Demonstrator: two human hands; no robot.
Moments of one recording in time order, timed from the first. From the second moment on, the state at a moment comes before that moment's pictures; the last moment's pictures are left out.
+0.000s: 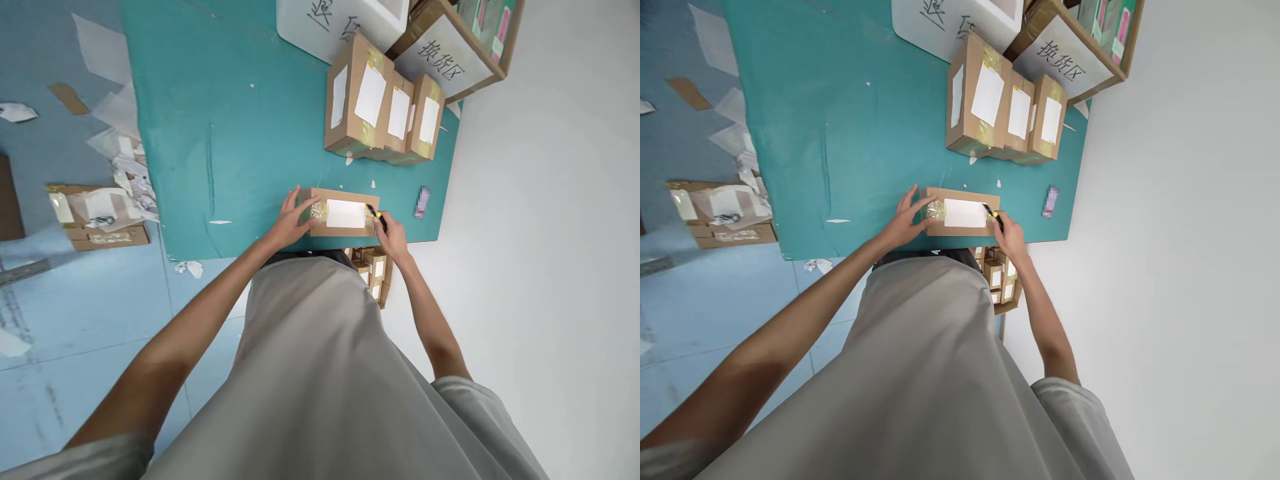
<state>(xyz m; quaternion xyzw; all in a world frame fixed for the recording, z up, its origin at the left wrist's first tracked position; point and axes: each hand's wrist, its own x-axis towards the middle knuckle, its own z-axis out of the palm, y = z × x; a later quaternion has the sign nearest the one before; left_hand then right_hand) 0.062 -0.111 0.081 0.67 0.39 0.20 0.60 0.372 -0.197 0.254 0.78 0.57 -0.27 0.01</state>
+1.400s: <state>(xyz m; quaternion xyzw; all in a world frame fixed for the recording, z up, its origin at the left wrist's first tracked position) 0.071 -0.111 0.090 0.58 0.40 0.24 0.67 0.275 -0.095 0.276 0.51 0.76 -0.21 0.36</state>
